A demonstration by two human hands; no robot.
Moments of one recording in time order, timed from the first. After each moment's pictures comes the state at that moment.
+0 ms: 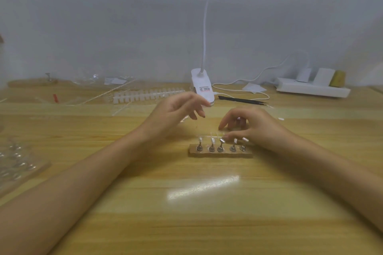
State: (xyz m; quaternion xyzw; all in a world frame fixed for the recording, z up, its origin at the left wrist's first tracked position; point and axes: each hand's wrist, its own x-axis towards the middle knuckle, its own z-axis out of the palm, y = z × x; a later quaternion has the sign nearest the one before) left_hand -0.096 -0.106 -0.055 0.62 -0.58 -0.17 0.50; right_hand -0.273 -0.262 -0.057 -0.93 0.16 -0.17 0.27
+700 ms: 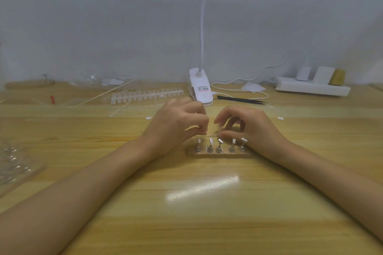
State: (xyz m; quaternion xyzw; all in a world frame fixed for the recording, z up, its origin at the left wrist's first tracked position) left_hand -0.105 -0.111 -0.065 0.59 -0.73 0.23 0.26; right_hand -0.272 -0.263 -0.077 -0.93 0.07 -0.27 0.25
